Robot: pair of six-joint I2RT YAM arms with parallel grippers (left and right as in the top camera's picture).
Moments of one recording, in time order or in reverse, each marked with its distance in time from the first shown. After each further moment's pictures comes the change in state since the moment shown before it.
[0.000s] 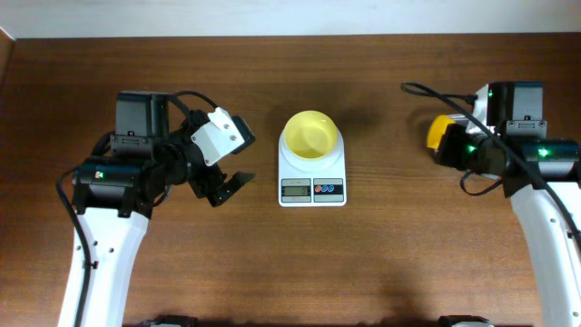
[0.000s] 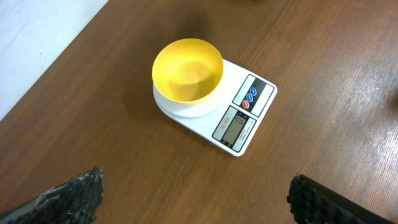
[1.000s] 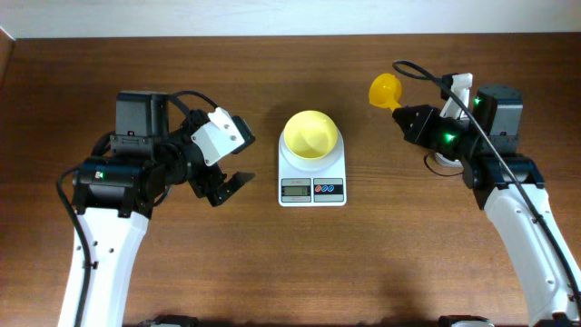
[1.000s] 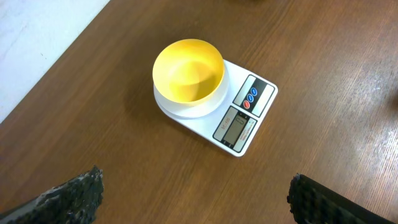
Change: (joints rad) left arm 0.000 0.000 0.000 0.002 0.000 0.003; right arm 0.000 0.034 -0.319 0.785 -0.519 0.211
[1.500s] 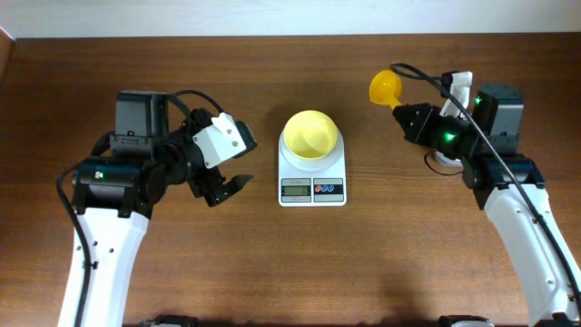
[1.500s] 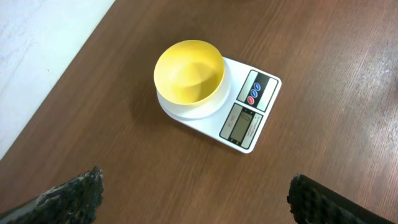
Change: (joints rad) left arm 0.000 0.000 0.000 0.000 0.001 0.099; right arm 0.000 0.000 0.000 0.021 0.000 -0.036
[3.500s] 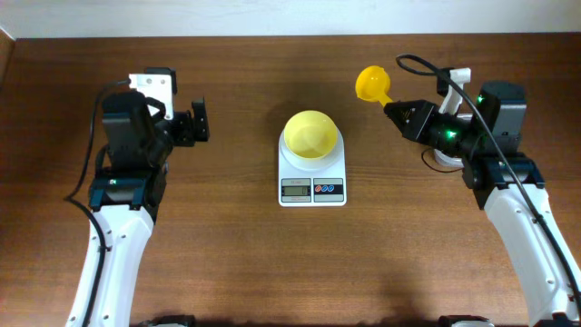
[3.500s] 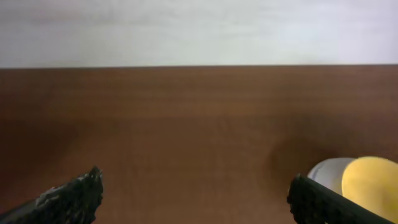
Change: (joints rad) left arm 0.124 0.007 -0.317 0.768 -0.456 -0.879; right arm 0.000 0.000 0.000 0.068 -0.153 0.094
